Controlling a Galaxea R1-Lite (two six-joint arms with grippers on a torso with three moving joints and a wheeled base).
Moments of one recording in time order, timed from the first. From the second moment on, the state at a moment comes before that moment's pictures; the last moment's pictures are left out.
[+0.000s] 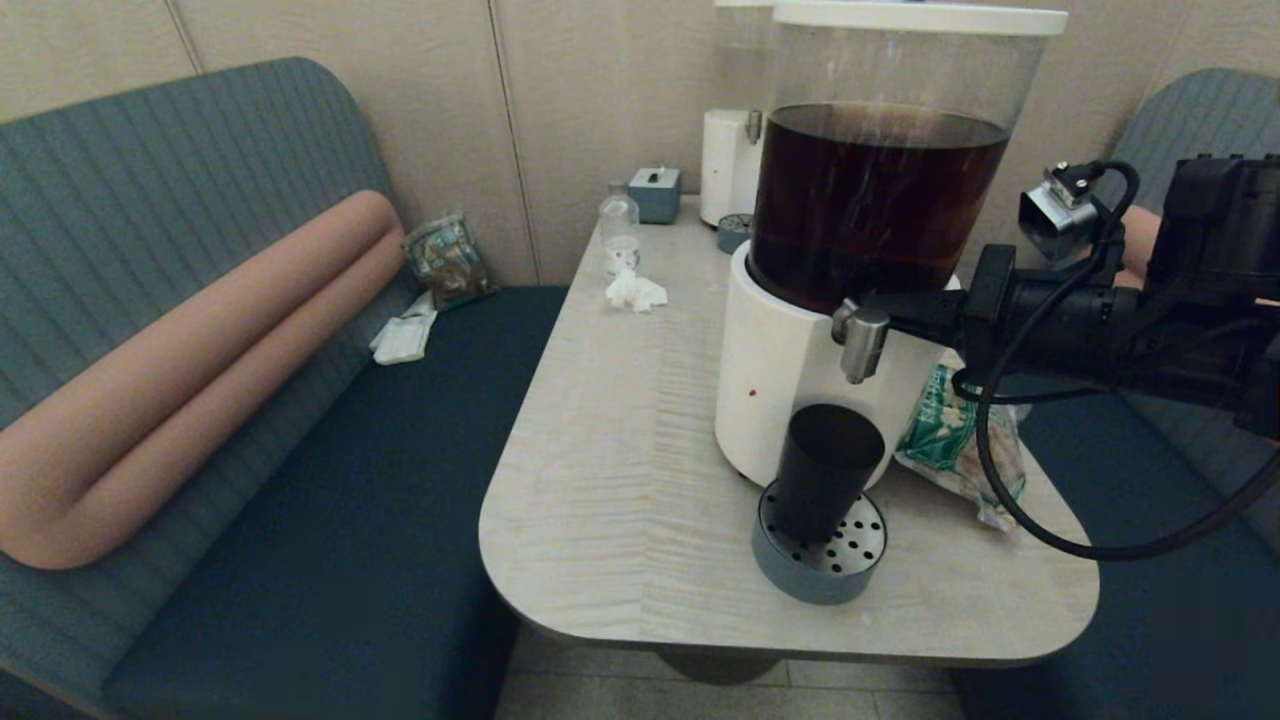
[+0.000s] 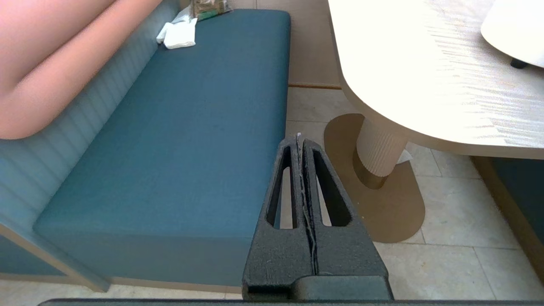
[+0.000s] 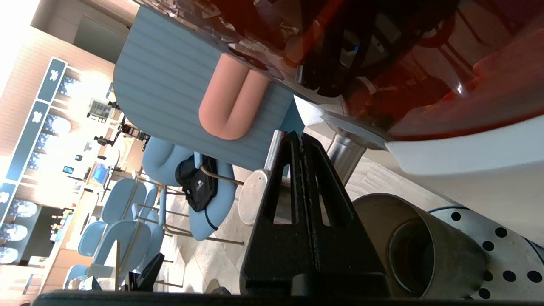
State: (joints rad) left arm 0.00 0.00 0.00 -0.01 -0.01 -0.04; right arm 0.27 1.64 -1.07 -0.45 0.60 0.75
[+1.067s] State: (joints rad) left arm 0.00 0.00 0.00 -0.01 -0.01 -0.04; right arm 0.31 1.66 -1.09 -0.45 0.63 0.75
